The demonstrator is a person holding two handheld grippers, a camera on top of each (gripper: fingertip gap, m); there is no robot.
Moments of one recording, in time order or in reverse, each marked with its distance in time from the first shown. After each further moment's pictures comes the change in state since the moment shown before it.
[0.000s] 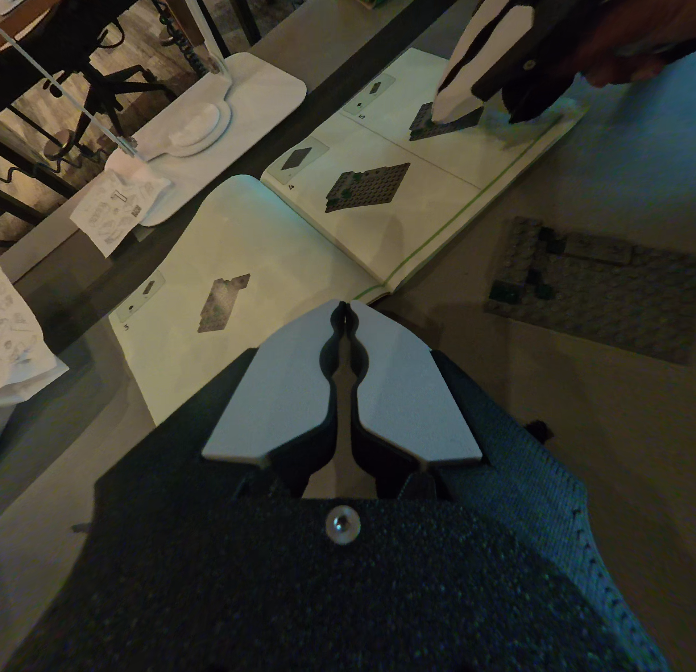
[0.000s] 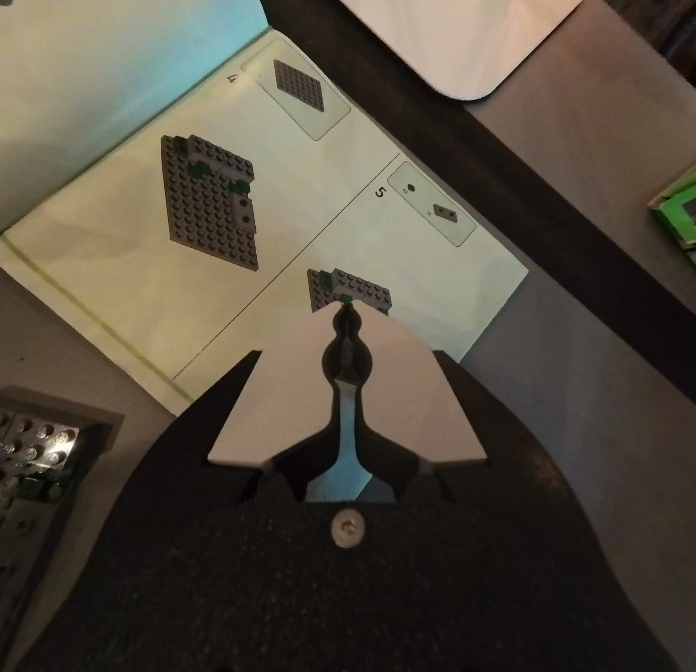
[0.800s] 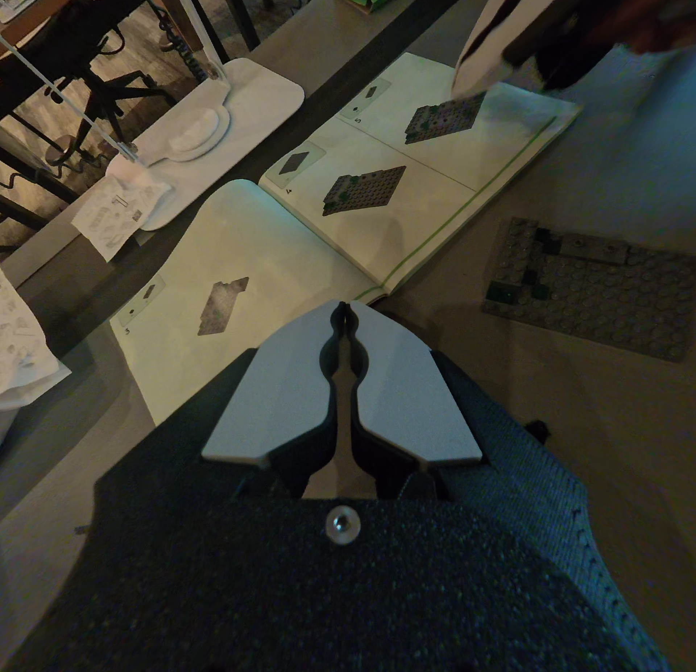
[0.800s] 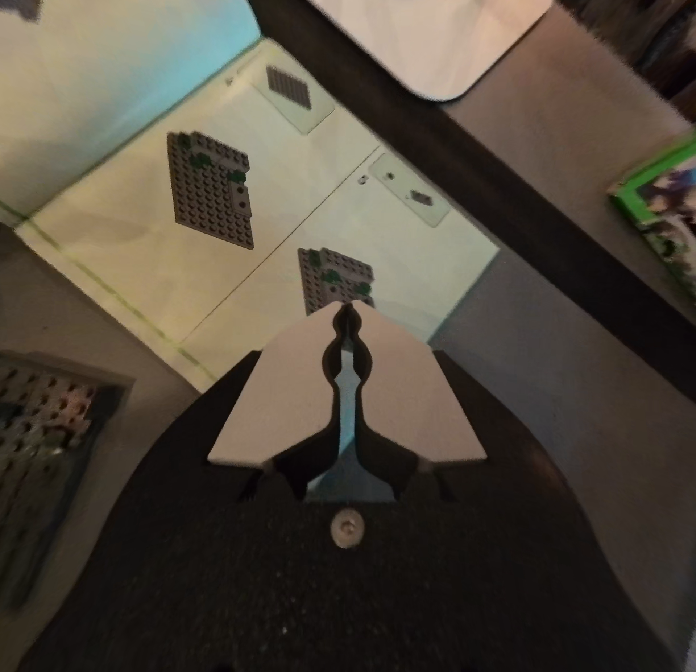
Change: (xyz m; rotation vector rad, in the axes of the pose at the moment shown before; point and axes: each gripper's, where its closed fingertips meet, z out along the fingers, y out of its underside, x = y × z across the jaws) left arm 0.001 -0.002 -0.001 0.006 0.002 0.009; right arm 0.009 0.003 -0.026 0.033 0.005 0.019
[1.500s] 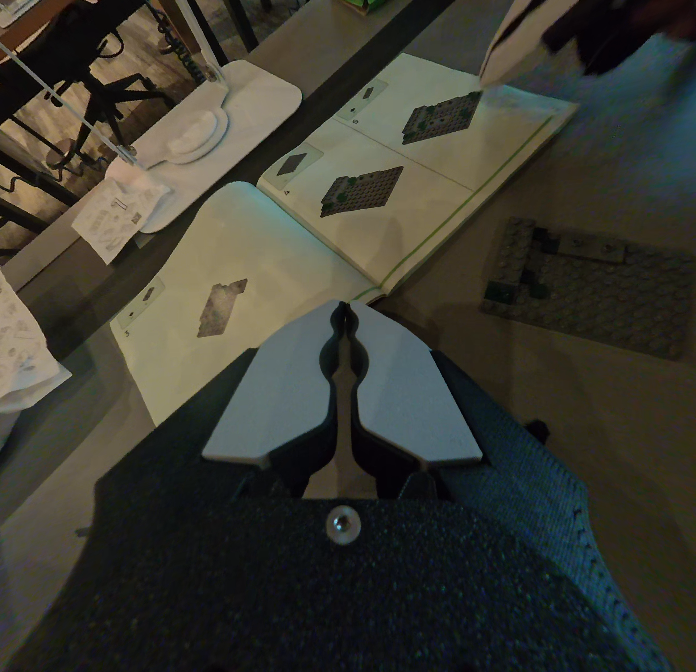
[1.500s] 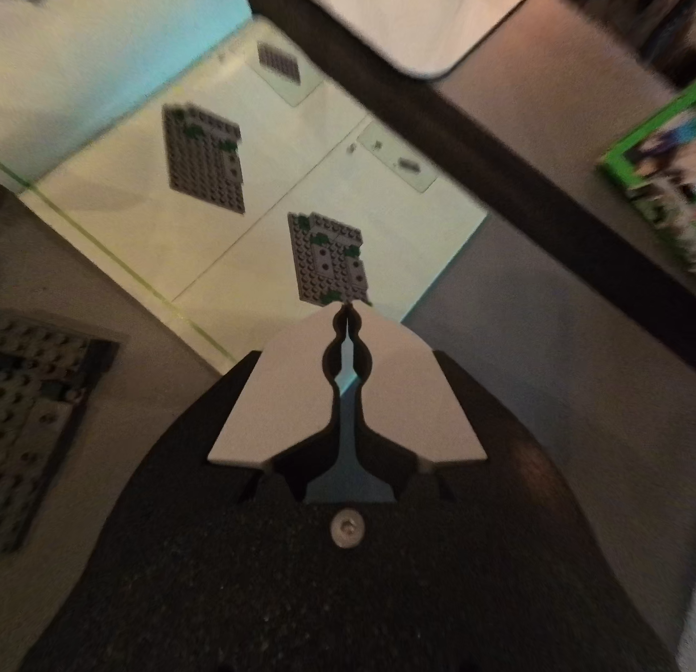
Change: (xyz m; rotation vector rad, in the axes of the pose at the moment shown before) left arm 0.001 -0.001 0.000 0.002 0.001 0.008; right arm 0.006 0.014 -0.017 0.035 -0.007 0.019
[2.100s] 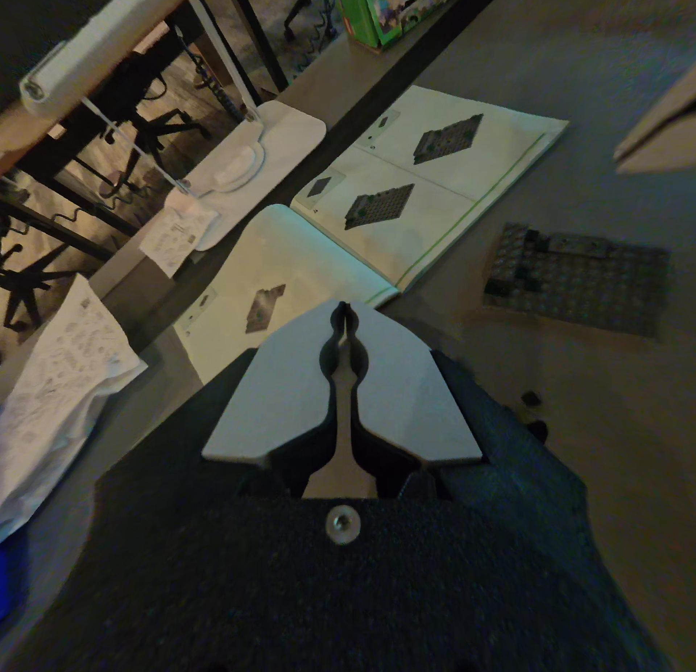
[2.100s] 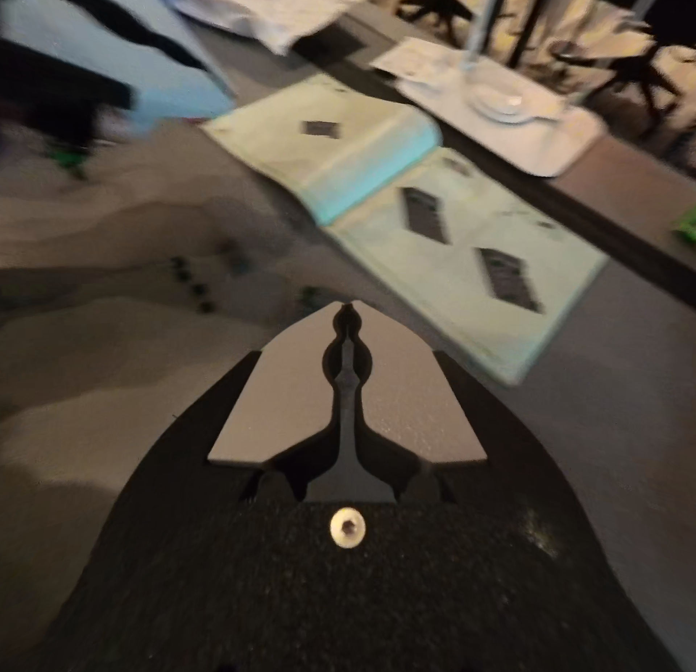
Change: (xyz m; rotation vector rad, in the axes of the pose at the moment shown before) left arm -0.010 -0.016 -0.038 0.030 -0.056 0.067; right arm -0.147 -0.009 -0.086 0.241 -0.111 -0.020
